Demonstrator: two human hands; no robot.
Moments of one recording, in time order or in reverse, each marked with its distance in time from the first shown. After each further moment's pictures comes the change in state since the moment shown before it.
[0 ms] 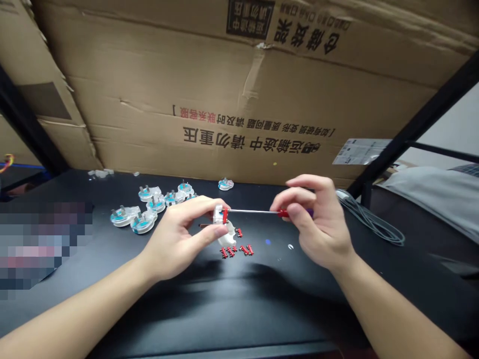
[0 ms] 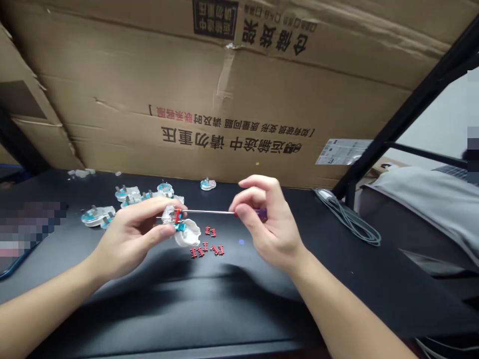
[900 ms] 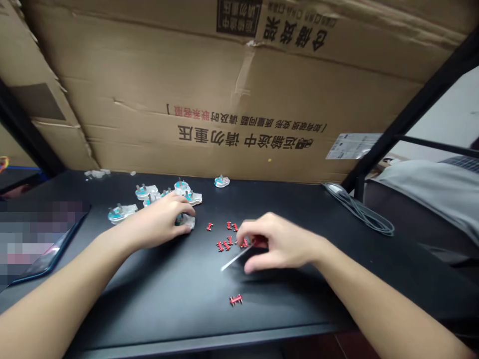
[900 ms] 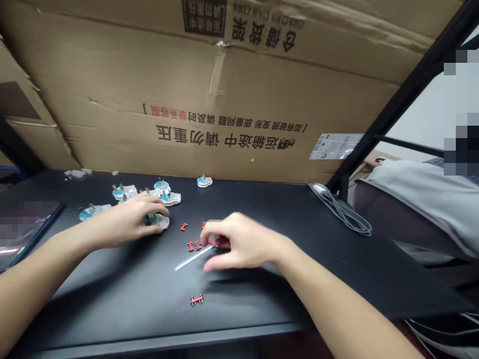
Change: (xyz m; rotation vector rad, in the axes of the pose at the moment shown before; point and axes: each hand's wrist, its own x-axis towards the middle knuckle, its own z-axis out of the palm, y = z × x) left_hand 0.014 -0.047 -0.042 0.720 -0.478 -0.128; right_hand 0.003 0.014 0.011 -0.224 -0.821 -0.061
